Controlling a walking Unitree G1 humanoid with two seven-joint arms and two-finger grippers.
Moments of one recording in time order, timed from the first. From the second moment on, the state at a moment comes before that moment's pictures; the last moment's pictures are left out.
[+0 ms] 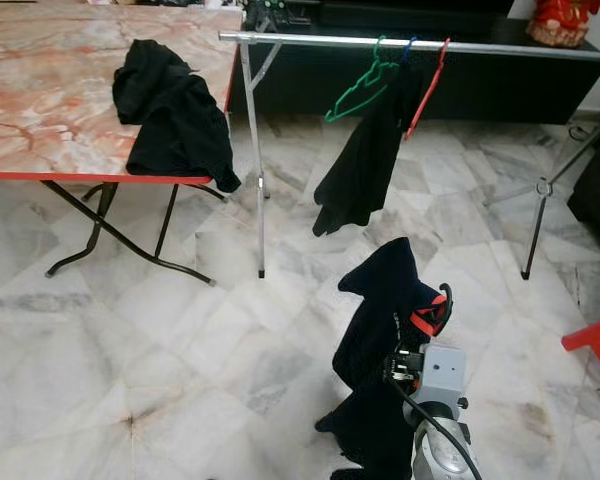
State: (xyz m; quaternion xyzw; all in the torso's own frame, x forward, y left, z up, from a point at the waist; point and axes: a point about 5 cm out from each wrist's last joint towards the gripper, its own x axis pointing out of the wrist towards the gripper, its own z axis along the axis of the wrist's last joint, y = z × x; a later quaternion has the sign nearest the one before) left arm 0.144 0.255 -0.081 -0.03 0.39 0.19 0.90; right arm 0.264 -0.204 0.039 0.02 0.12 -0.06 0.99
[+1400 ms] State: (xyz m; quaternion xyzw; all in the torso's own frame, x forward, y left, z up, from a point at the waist) left arm 0.272 0.166 0.013 0.23 0.16 -0.35 0.89; right arm 0.276 -0.211 0.099 -0.32 0.21 0.56 0.74
